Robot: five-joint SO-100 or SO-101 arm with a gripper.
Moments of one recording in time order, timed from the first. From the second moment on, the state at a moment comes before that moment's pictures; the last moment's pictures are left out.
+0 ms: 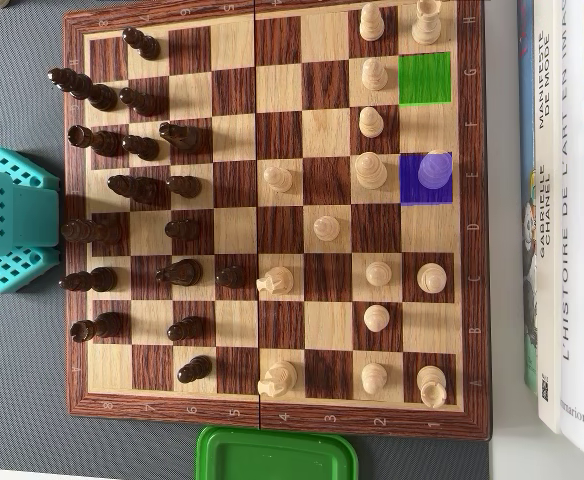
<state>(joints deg) -0.7 192.3 179.9 -103.4 83.8</state>
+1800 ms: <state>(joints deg) 1.9 192.3 158.9 -29.2 83.8</state>
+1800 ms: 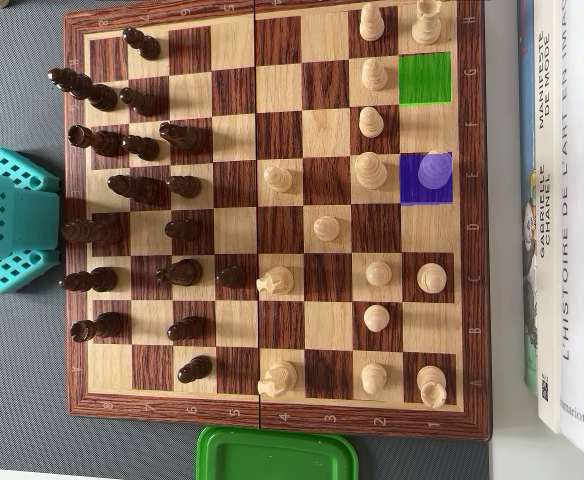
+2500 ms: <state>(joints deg) 1.8 190.0 149.2 30.8 83.8</state>
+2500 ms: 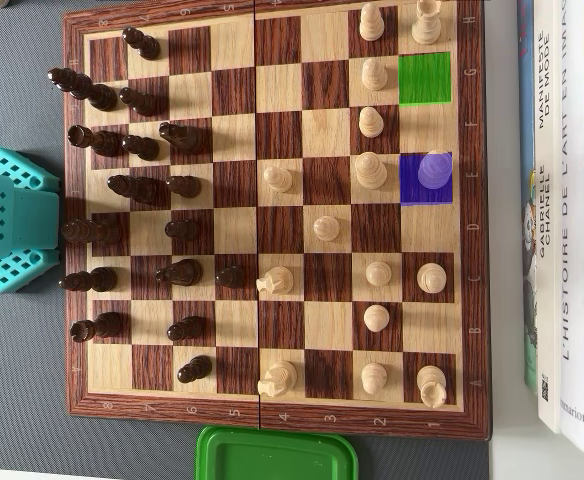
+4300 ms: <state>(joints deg) -6.2 81.8 70.0 70.5 83.8</state>
